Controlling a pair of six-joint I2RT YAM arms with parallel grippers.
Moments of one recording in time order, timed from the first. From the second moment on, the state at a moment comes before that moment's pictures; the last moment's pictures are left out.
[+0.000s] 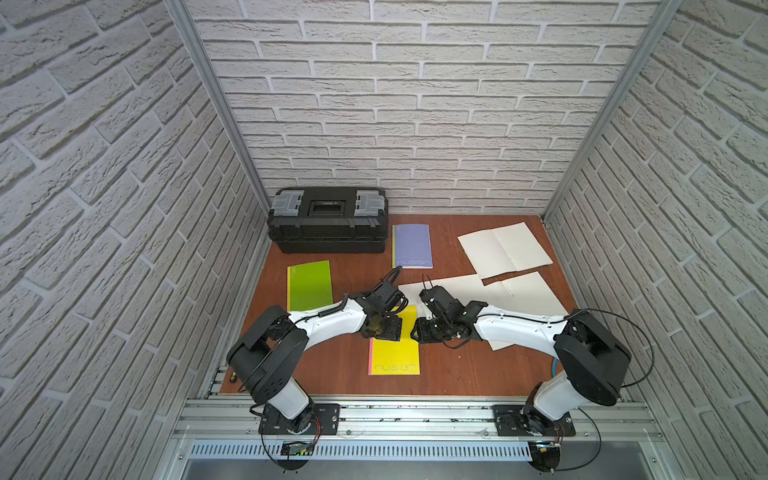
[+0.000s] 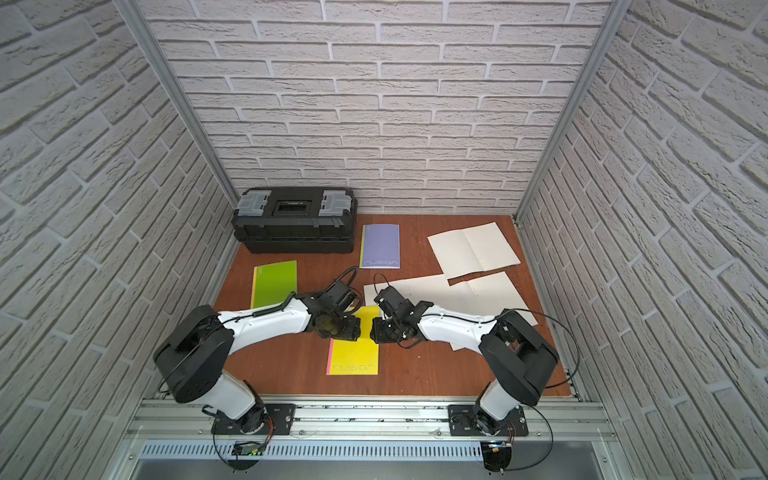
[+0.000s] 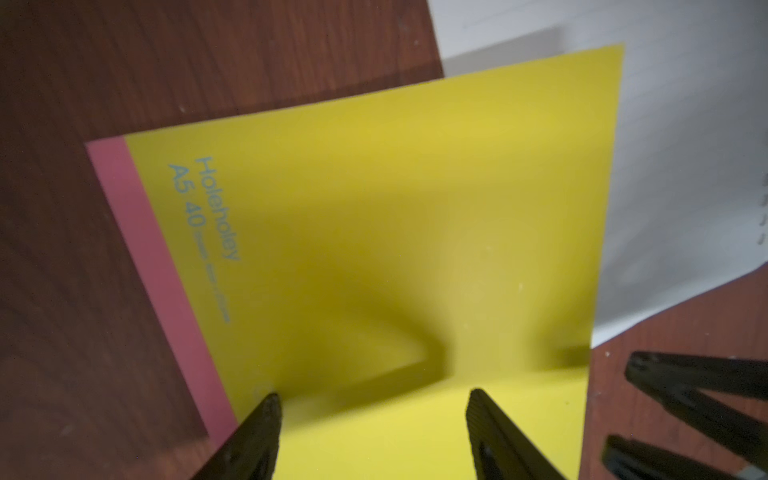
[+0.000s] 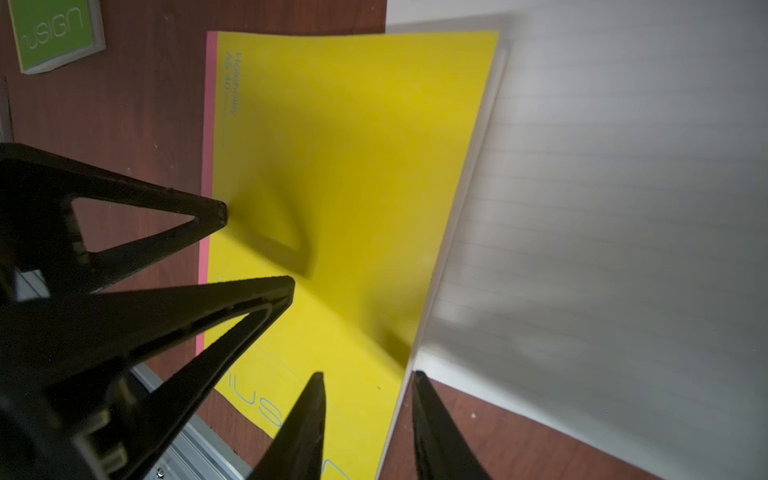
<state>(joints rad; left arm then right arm) -0.78 1.58 0.87 -0.54 0.06 -0.60 0.79 1.60 0.86 -0.35 -0.20 0.71</state>
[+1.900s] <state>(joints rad) -0.73 1.43 0.73 -0.62 0.00 -0.62 0.86 1.64 0.82 -0.32 -0.19 0.77</state>
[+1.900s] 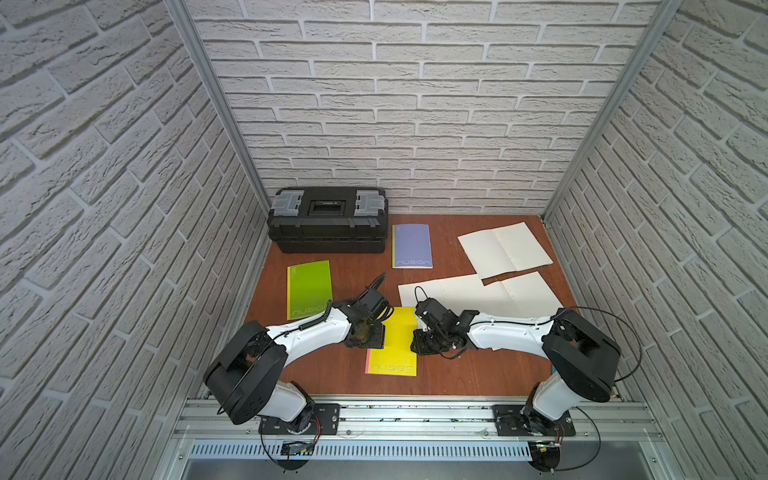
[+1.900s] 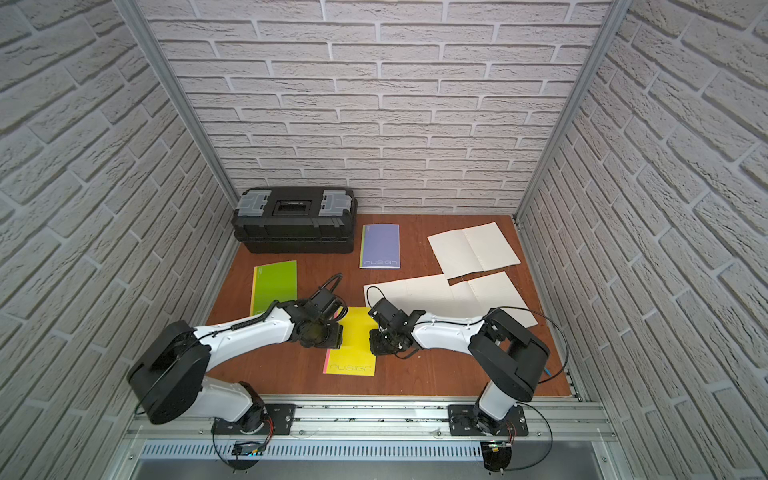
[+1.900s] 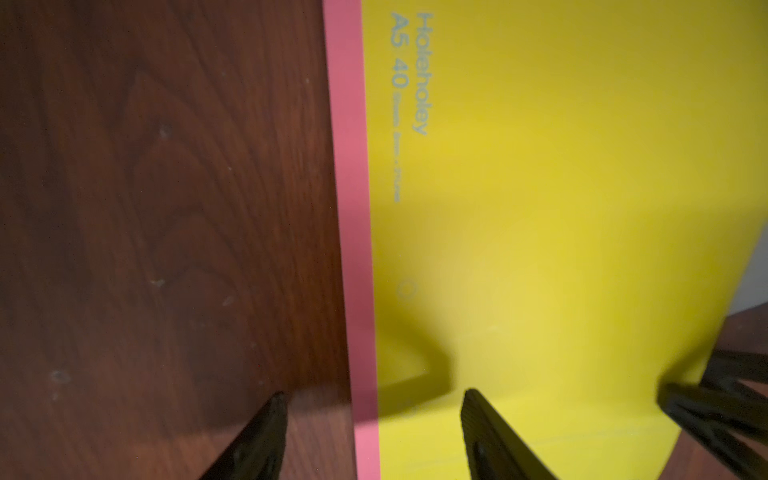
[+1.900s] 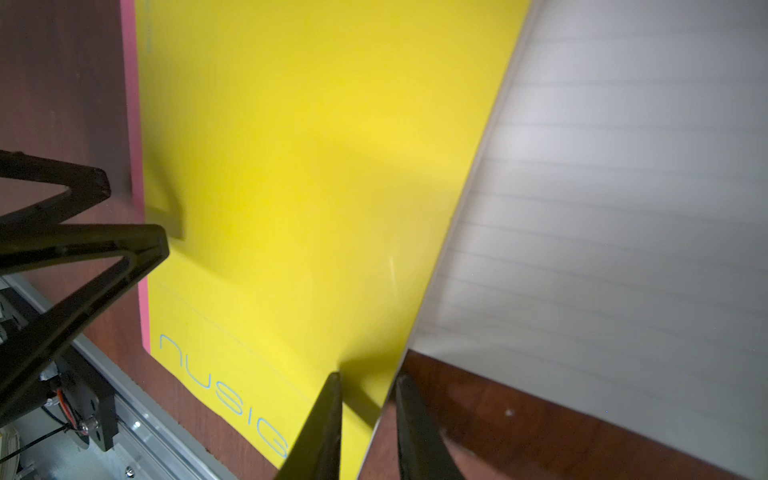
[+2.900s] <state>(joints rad) -0.54 1.40 0.67 -0.50 0.01 -0.61 0.87 1.90 1.17 -0.44 -0.20 0.70</state>
